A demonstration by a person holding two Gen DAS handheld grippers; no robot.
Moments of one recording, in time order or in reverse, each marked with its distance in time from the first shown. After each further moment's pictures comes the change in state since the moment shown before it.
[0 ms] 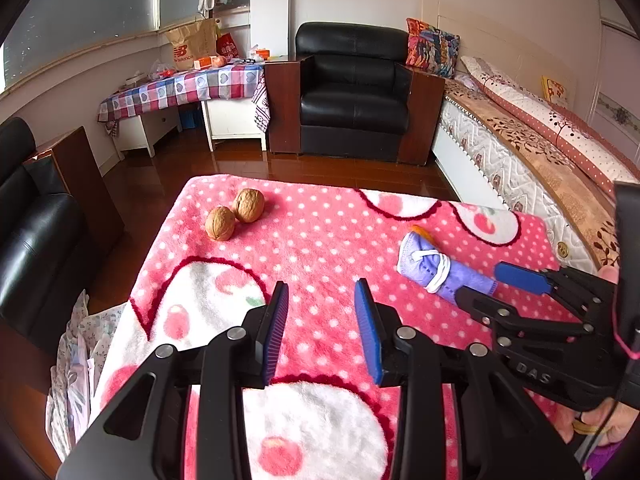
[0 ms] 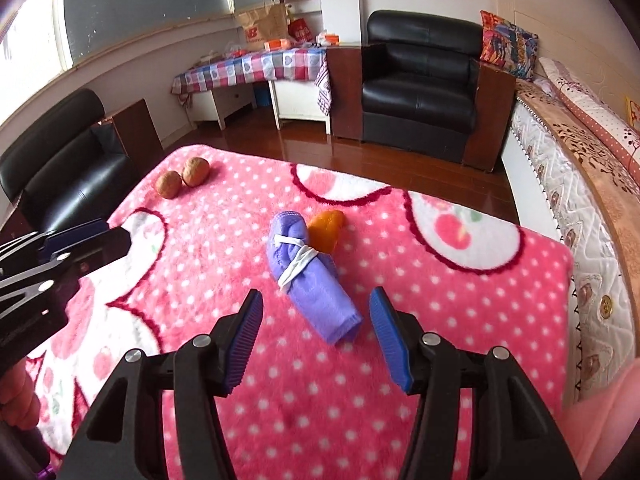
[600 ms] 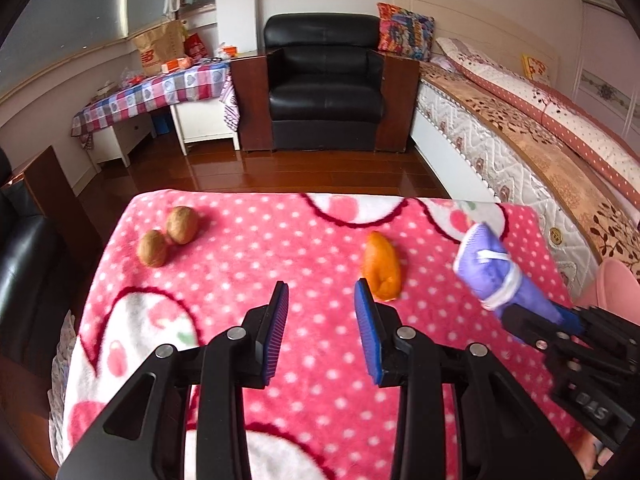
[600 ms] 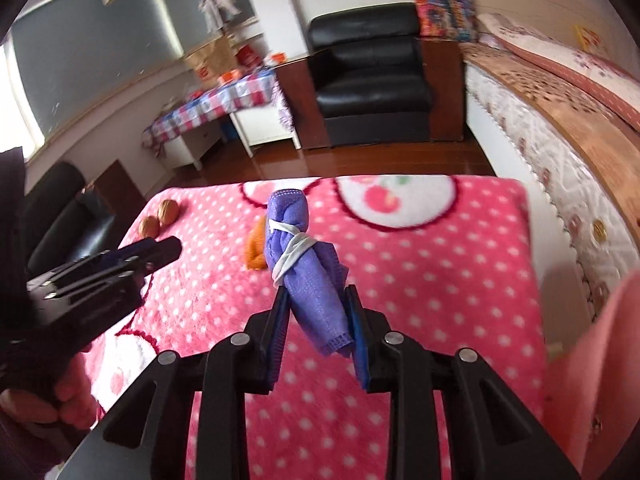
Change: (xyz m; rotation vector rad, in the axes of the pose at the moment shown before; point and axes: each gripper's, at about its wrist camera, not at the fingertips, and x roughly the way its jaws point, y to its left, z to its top) left arm 0.044 -0.053 0.020 0.084 0.034 -0.053; right arm -0.045 -0.061 -0.035 0.283 -0.073 0.005
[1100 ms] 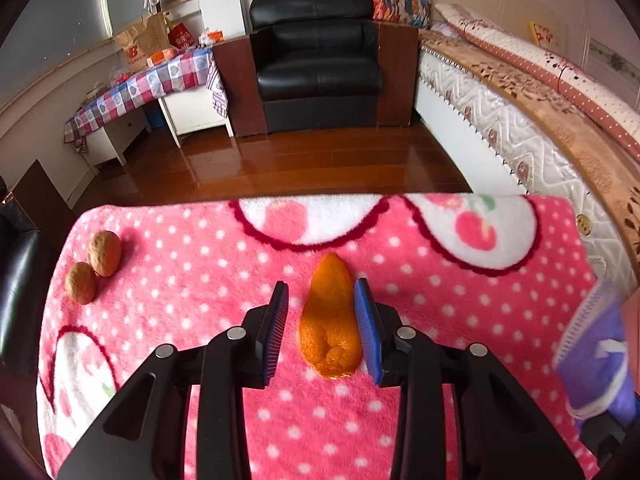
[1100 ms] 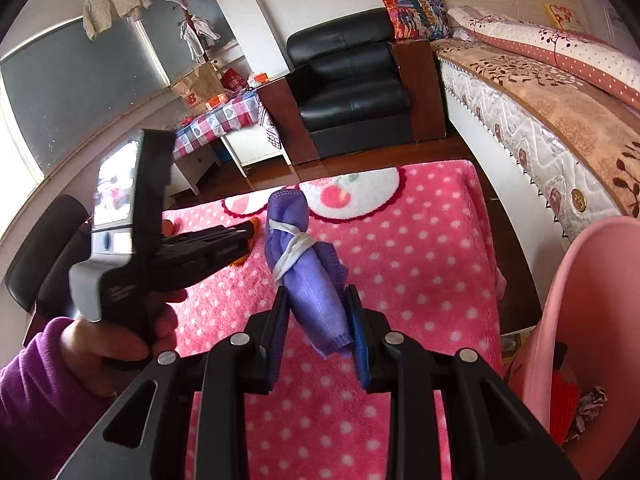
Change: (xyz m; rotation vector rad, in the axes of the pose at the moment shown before) left arm 0.086 -0.051 0.025 0.045 0.094 0.061; right arm -0.033 -0.038 -0.020 0.084 -0.050 0.025
